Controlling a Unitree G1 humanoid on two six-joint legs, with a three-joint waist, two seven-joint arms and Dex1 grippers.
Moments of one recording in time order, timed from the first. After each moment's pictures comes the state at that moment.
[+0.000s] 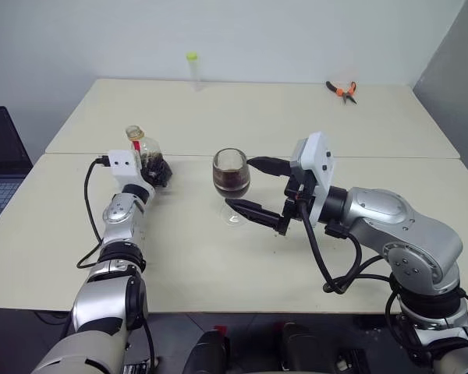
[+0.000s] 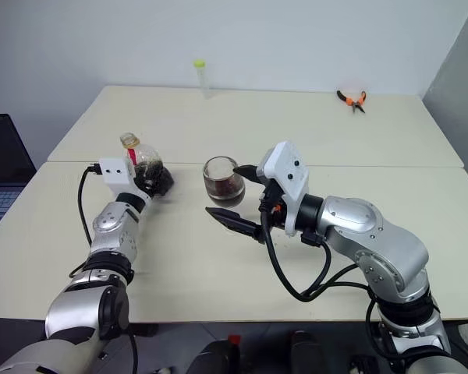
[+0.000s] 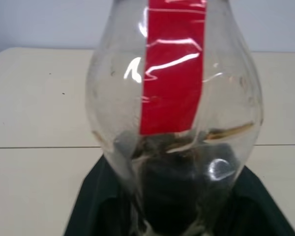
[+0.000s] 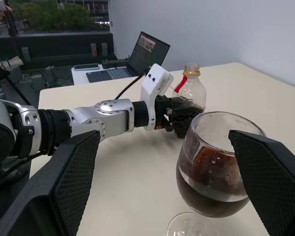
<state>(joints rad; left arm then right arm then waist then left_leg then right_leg) -0.78 0.40 0.28 1.07 -0.21 -0.34 -0.36 -0.58 -0.42 0.14 -0.66 0.66 0.91 0.48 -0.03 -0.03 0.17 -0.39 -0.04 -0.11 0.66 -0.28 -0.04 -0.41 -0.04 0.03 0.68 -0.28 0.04</state>
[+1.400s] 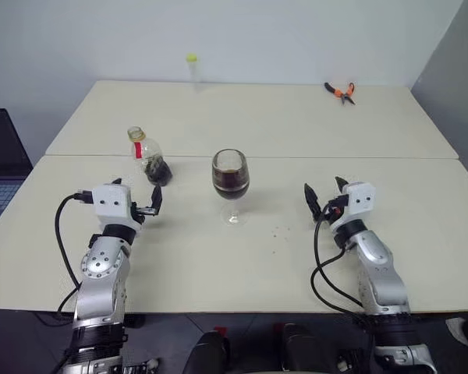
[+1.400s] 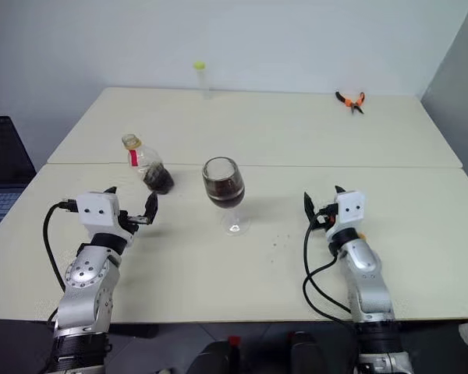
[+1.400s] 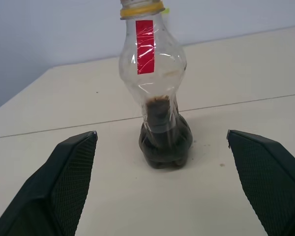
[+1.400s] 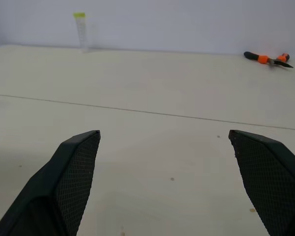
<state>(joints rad) -0.13 0.35 0.25 0.01 -0.15 0.01 -0.19 -0.23 -0.16 -0.04 0.06 0.15 -0.01 0.23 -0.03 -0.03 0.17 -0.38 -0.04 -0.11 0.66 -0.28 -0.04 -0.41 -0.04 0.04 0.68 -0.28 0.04</state>
